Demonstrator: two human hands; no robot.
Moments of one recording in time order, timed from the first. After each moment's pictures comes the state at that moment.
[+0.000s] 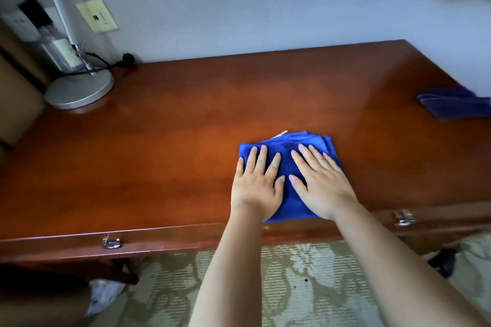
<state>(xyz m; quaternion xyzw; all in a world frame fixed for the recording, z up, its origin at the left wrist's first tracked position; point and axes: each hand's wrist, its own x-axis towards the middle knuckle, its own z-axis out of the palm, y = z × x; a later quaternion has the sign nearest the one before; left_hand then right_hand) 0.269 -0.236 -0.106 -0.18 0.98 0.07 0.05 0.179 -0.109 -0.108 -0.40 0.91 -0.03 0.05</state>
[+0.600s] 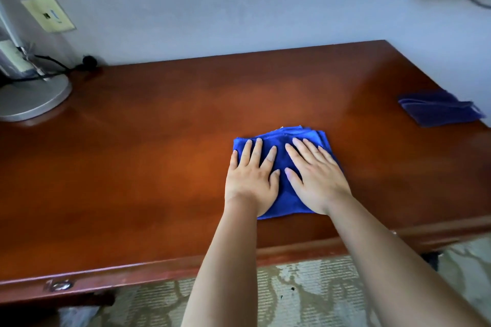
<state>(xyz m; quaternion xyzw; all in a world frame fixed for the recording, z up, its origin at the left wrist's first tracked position) 0.201 -0.233 -0.107 -0.16 0.99 0.06 0.03 0.116 -0.103 -0.112 -0.39 0.92 -0.04 0.02</state>
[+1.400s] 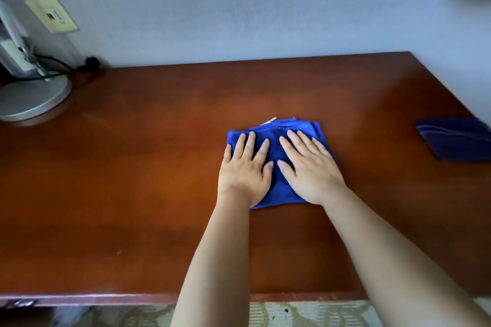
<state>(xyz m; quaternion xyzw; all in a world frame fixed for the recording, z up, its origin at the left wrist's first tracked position) 0.130 -0.249 -0.106 -0.22 0.97 0.06 0.04 0.032 -0.127 -0.109 -0.44 0.90 -0.04 0.03</state>
